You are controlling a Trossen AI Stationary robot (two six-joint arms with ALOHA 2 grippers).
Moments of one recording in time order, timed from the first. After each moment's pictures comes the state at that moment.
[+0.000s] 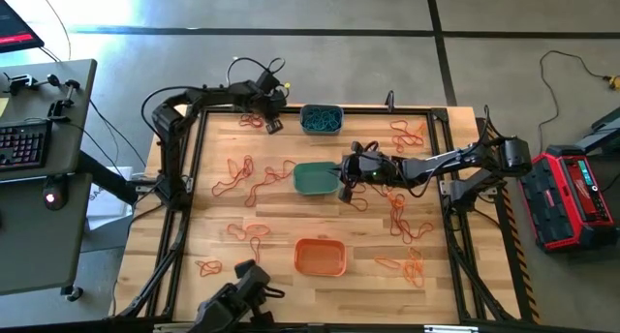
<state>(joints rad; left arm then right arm) 0.87 2.04 1.30 -0.37 0.04 0.51 -0.08 1.52 0.67 0.41 0.19 -0.02</state>
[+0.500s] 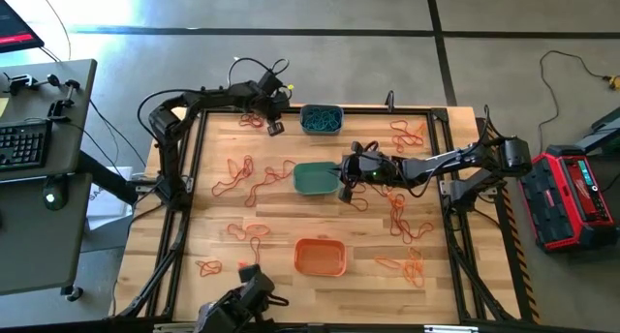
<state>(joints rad) 0.83 1.99 1.30 -0.40 0.04 0.54 -0.08 1.52 0.67 0.41 0.19 -0.02</state>
